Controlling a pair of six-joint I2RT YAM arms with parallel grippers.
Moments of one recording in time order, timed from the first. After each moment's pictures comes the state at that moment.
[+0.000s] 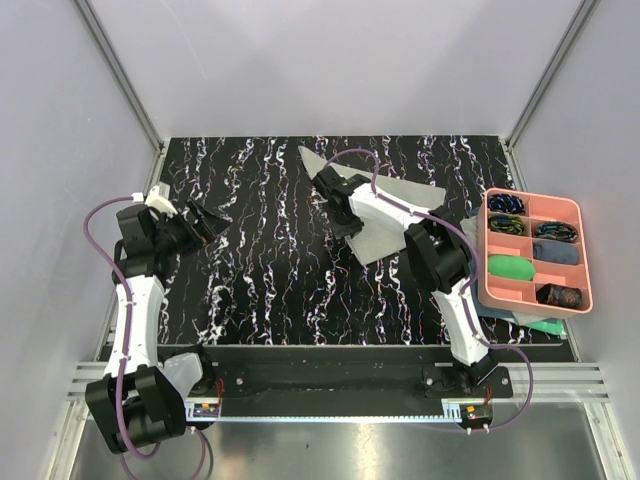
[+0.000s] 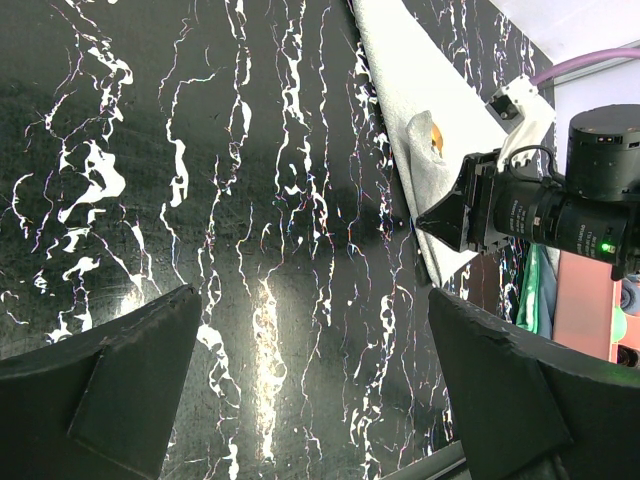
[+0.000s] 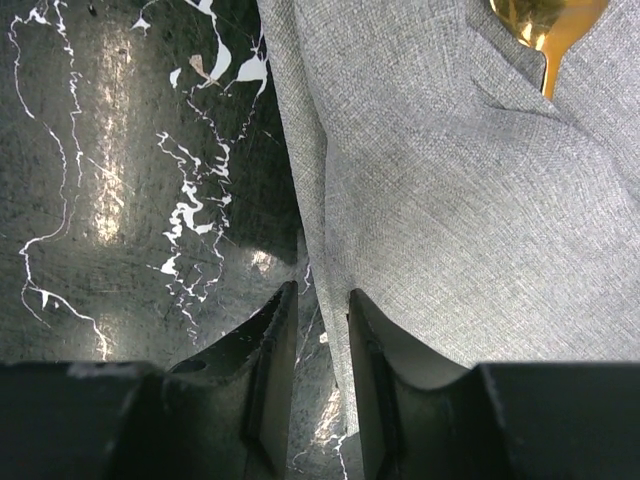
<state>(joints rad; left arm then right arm) 0.27 0.99 0.76 -0.34 0.63 -0.45 0.67 2.24 1.85 -0.85 0.22 0.30</state>
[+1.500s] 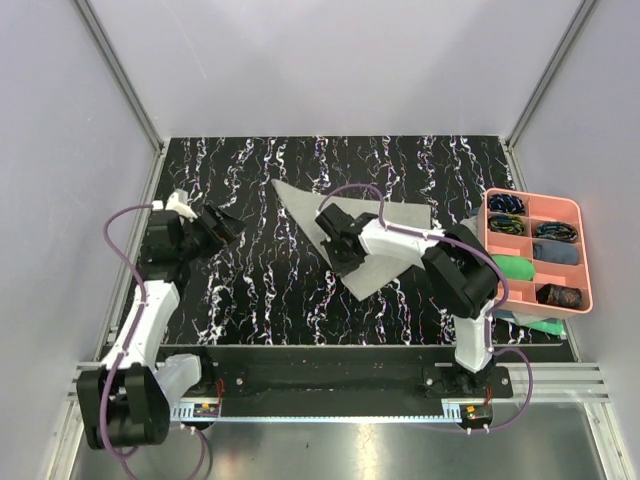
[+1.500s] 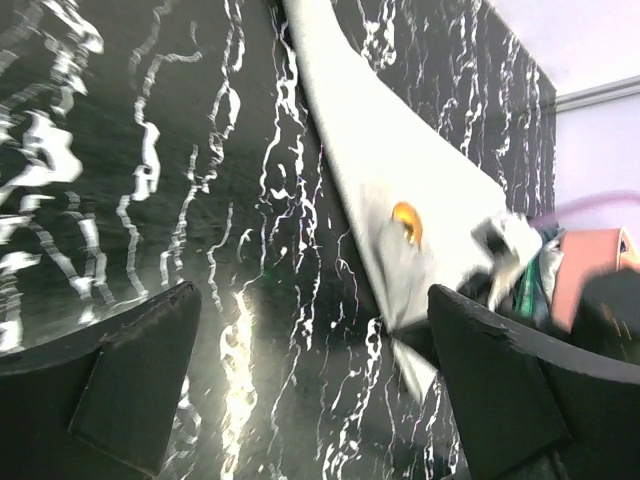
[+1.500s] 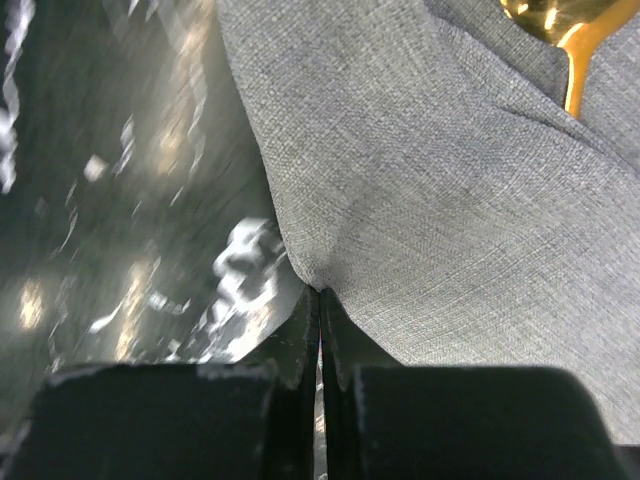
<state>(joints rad) 0.09 0.98 0.63 -0.16 0.42 -0.65 0.78 1.98 1.35 -0.59 0.06 0.34</state>
